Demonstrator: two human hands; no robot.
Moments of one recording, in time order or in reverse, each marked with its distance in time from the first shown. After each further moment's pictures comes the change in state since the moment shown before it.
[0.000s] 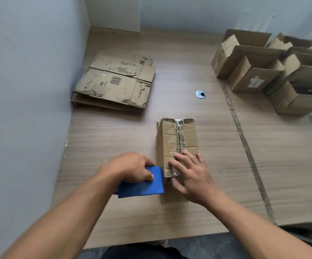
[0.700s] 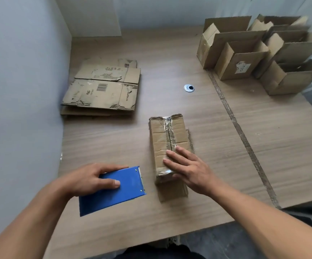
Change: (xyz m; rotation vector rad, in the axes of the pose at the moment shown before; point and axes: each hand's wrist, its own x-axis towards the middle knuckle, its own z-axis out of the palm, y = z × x) left_hand -0.054 -0.062 -0.004 -0.308 -0.036 0.080; right_hand -0.010 0.035 0.015 0.149 -0.052 -0.130
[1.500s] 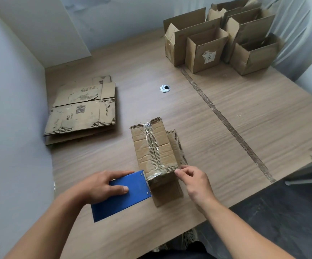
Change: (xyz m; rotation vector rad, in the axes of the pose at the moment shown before) left_hand 0.042 0.046 0.004 0.218 -0.047 -0.053; right_hand -0.036 -0.055 -0.001 1.047 0.462 1.176
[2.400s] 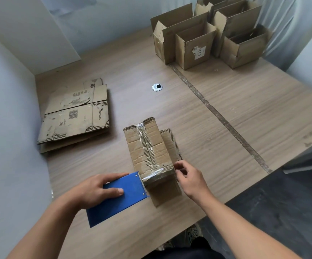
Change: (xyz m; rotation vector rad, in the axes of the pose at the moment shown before) left_hand -0.003 0.004 -0.005 -0.036 -0.009 0.008; right_hand 0.010 0.016 -0.004 -0.237 -0.074 -0.196
